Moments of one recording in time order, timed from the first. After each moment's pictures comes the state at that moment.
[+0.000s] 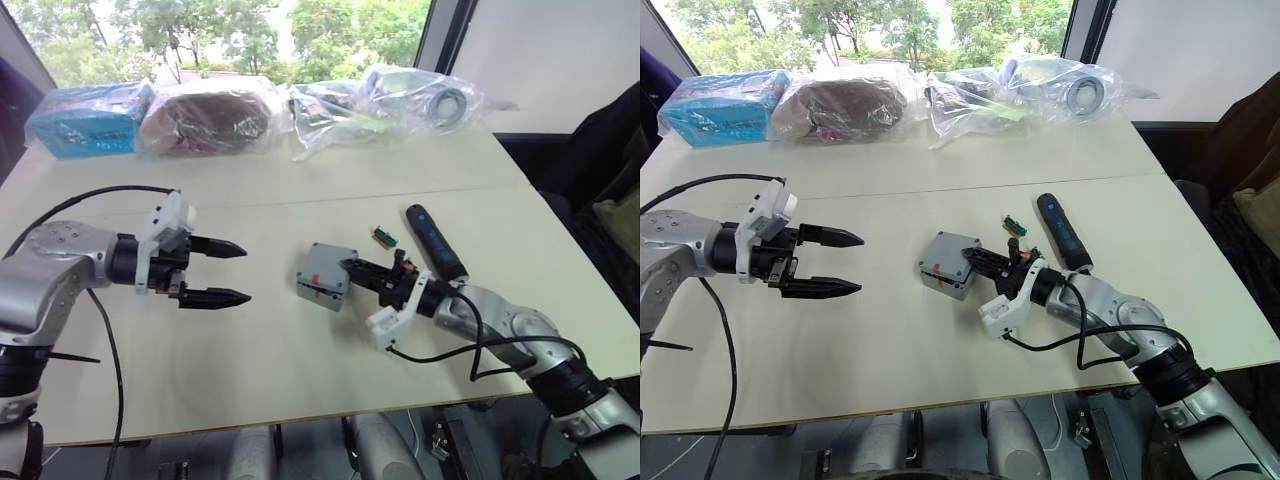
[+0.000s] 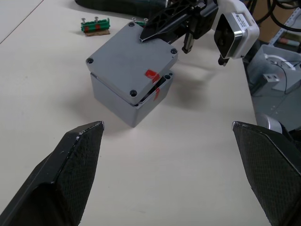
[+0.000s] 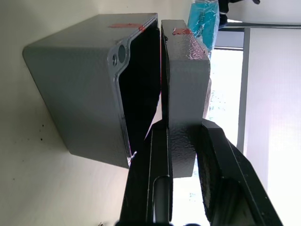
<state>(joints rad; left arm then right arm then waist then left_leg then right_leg) -0.44 0.98 0.05 -0.20 -0.62 0.68 -1.32 -0.39 -0.73 0.38 -0.05 -0.89 -0.58 0.14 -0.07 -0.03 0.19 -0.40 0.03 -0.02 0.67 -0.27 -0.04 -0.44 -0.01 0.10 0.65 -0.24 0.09</state>
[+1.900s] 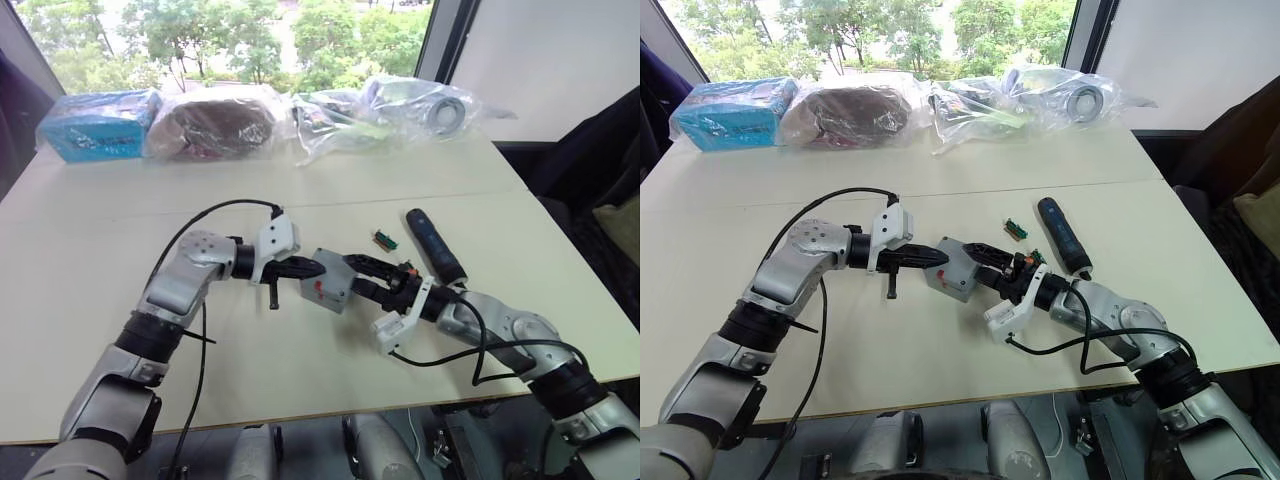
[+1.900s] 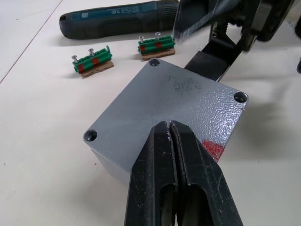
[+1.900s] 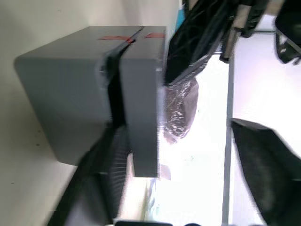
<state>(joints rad) -0.63 0.52 -0.29 0.12 -0.22 0.30 -1.16 -0.38 -0.76 0.35 0.00 -0.91 -0.69 0.04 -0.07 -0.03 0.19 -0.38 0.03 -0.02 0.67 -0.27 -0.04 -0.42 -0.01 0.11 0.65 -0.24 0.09</state>
